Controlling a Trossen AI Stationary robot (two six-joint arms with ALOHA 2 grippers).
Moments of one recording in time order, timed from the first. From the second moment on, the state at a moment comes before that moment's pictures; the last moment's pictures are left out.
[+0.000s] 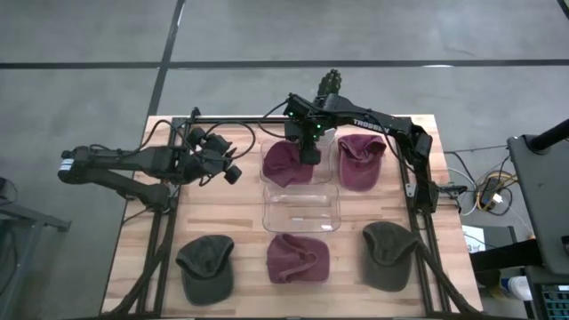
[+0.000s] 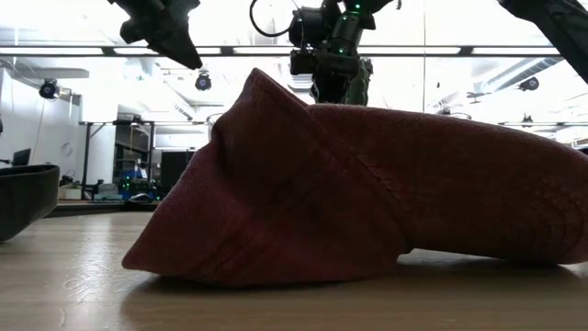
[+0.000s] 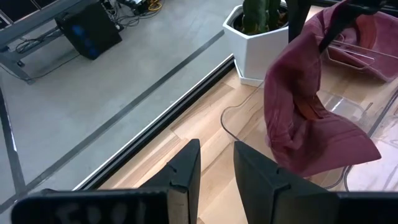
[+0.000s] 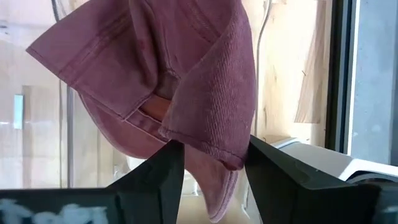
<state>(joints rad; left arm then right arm) -0.03 1.03 1.03 -0.74 -0.78 -0.40 -0.38 2.02 1.98 -1.17 -0.06 -0.40</state>
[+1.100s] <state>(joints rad) -0.03 1.03 1.03 -0.74 -0.78 -0.40 -0.38 2.02 1.97 -1.36 0.05 -0.34</state>
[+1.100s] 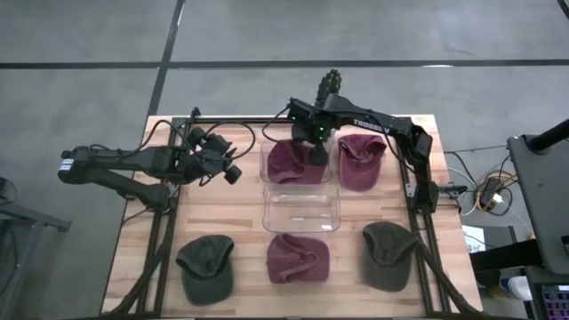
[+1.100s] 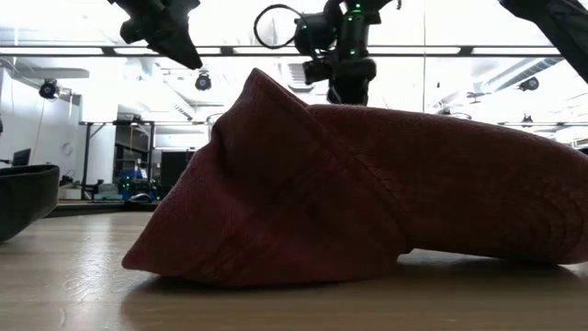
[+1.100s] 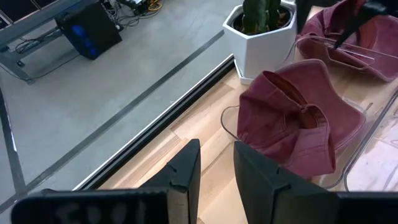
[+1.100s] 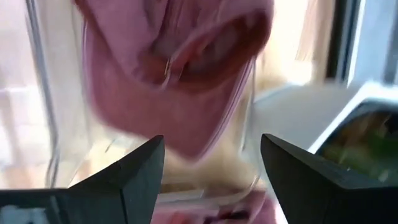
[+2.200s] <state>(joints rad) -0.03 1.03 0.97 -0.76 -0.77 -0.52 -0.45 1.21 1.06 -1.32 0.14 0.75</state>
